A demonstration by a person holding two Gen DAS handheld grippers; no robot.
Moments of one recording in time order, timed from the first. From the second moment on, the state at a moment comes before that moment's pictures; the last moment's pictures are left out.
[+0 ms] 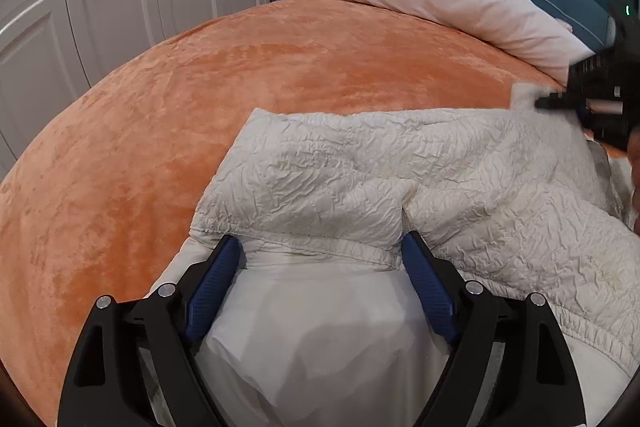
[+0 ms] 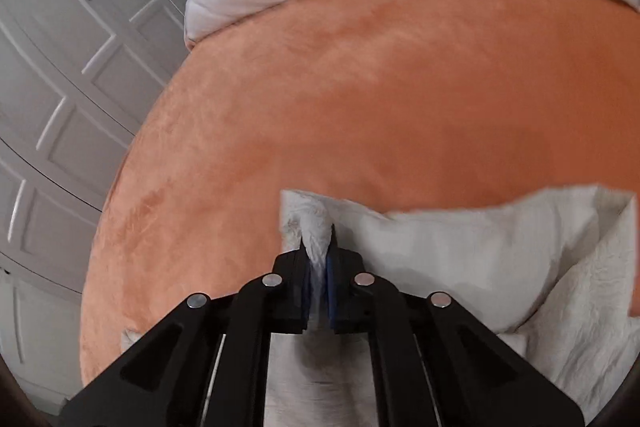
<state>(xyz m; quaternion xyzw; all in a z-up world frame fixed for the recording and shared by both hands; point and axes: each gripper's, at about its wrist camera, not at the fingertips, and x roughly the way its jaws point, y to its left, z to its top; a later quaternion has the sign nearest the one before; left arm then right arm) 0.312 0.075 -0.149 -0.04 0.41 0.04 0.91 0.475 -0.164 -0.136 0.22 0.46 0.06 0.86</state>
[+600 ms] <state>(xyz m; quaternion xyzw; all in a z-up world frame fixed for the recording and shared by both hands) 0.311 0.051 -0.080 -0.13 0.41 -0.01 0.90 0.366 -0.260 -0.124 0.18 0.46 -0.03 0.87</state>
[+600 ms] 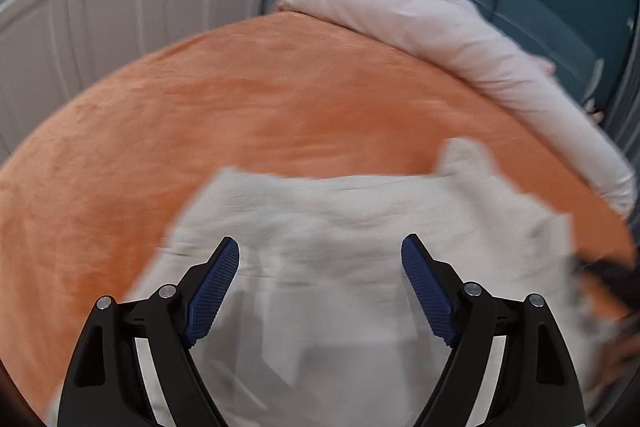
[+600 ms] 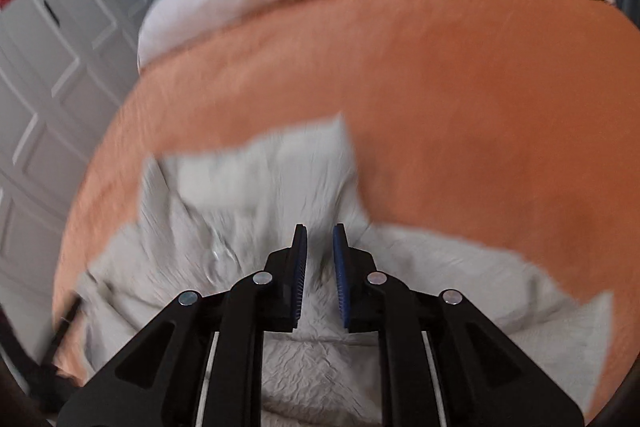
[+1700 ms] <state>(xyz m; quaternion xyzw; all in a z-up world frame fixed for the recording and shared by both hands) 0.262 0.002 -0.101 -0.03 0.44 0.00 0.90 0.182 -0.246 -0.129 0.19 0.48 -0.01 0.86</state>
